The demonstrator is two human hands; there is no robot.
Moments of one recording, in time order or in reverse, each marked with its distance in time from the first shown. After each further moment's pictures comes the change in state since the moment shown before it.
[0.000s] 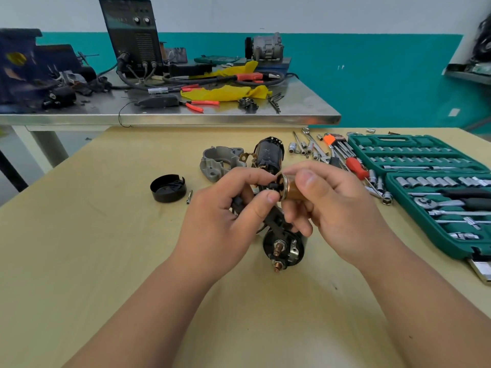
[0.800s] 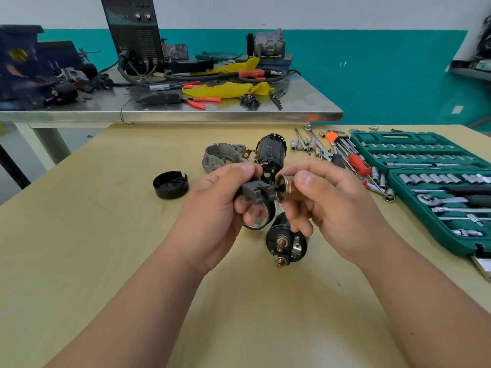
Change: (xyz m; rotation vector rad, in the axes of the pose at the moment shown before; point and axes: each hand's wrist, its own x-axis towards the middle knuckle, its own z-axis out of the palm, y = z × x) left_hand 0.015 0.000 0.000 -0.933 -0.014 -0.692; right_hand 0.001 0.007 0.001 0.055 -0.042 0.024
